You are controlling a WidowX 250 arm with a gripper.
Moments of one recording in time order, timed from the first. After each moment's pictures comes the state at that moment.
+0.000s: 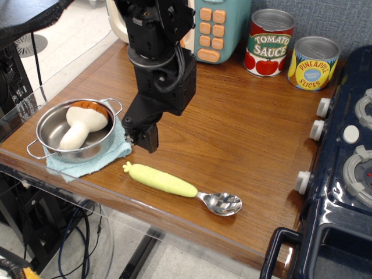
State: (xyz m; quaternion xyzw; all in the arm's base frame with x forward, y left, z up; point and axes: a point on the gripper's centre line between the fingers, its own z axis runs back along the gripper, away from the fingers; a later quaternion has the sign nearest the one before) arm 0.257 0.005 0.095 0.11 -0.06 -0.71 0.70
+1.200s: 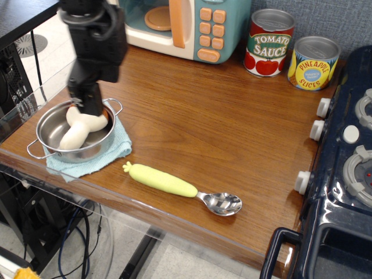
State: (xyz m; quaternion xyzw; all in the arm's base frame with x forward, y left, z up) arm 0.265 0.095 0.105 0.10 -0.04 -0.59 0.80
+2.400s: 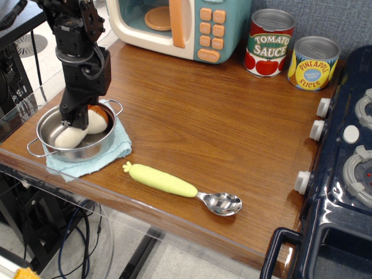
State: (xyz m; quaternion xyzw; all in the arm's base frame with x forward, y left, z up) arm 0.274 0.139 0.045 0.12 0.02 -0.57 0.81
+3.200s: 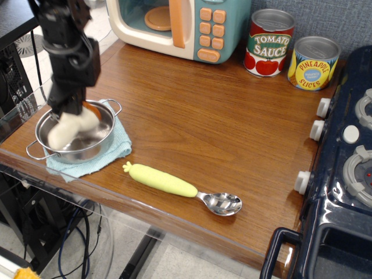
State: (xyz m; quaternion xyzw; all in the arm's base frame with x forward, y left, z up) arm 0.265 0.144 0.067 0.12 0.01 -0.57 0.82
